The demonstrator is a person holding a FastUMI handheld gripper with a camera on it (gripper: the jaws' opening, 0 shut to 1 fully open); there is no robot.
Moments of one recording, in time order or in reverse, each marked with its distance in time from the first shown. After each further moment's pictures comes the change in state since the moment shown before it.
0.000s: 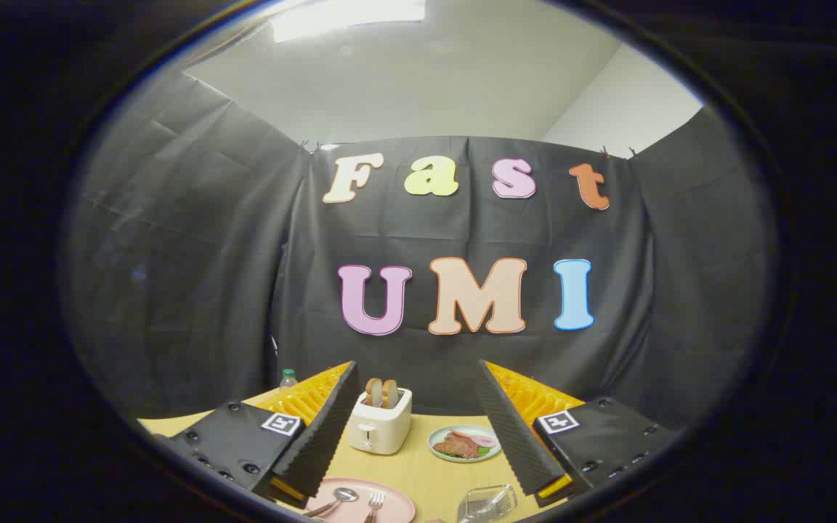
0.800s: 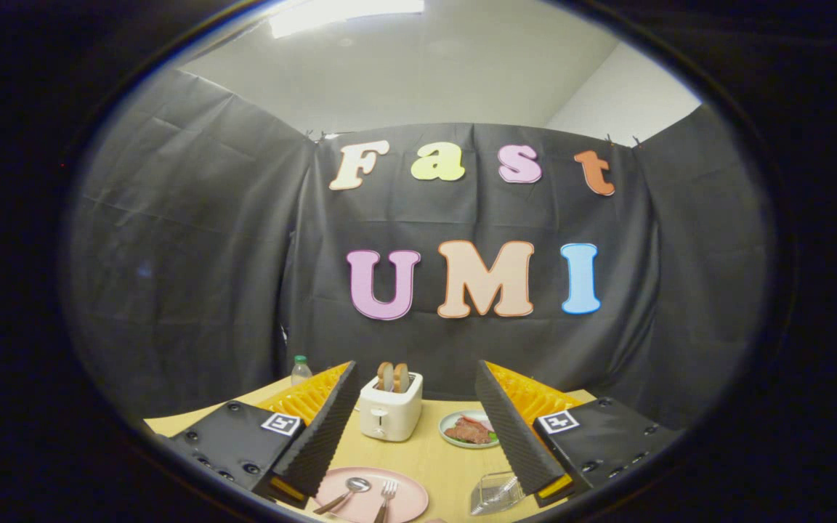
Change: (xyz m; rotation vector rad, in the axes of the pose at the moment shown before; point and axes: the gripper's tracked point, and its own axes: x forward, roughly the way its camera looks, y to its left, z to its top) arm -0.013 0.013 -0.022 0.005 0.062 0.022
